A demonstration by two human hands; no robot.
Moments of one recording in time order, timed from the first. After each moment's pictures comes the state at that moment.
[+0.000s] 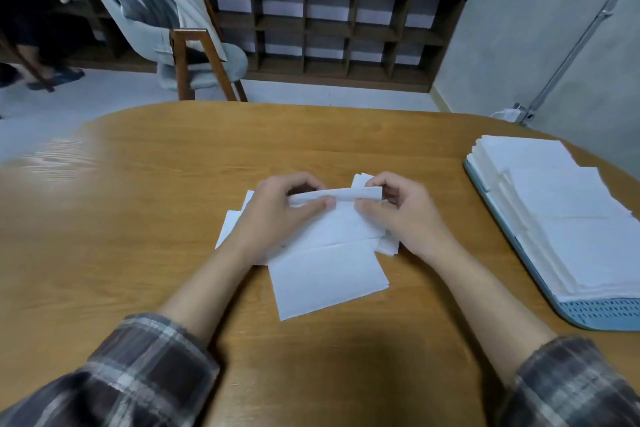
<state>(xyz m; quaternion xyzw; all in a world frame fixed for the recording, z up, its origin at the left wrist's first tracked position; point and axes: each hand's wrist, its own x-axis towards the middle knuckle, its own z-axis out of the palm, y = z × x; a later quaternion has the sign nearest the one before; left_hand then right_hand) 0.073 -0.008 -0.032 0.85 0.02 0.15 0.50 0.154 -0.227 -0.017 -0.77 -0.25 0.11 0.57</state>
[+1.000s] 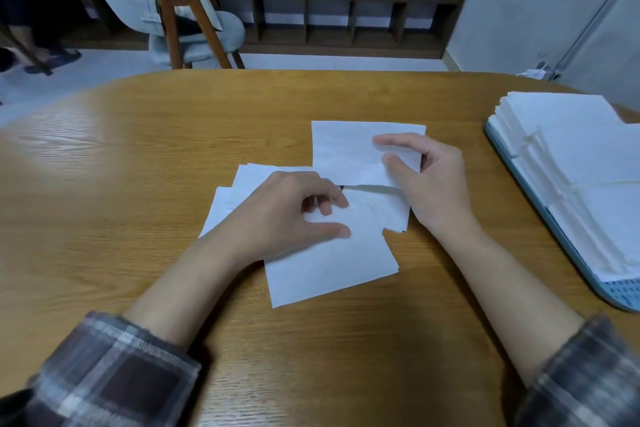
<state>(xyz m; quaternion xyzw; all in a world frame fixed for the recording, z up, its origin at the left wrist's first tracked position) 0.056 -0.018 -0.036 0.93 -0.05 0.04 0.37 0.168 -0.226 -0.040 -0.78 -0.22 -0.05 0.58</state>
